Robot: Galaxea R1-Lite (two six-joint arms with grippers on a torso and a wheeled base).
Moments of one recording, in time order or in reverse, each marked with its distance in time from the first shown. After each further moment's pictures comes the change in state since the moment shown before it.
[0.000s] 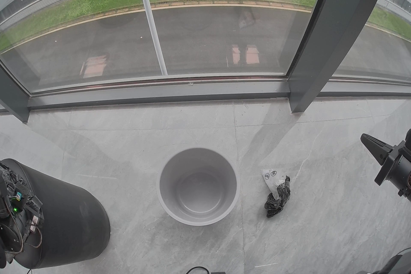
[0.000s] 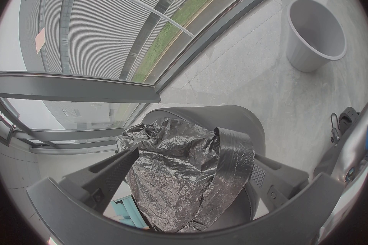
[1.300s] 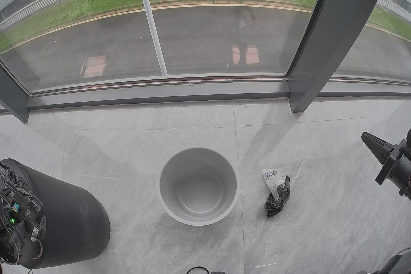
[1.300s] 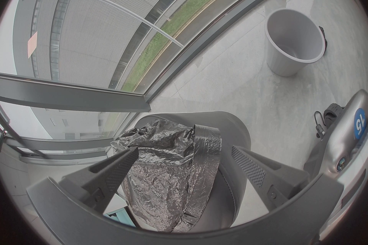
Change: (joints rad) left arm -0.097 -0.163 -0.038 0.218 -0.054 -0.025; right arm 0.005 -0.007 -0.004 -0.001 0.000 -0.011
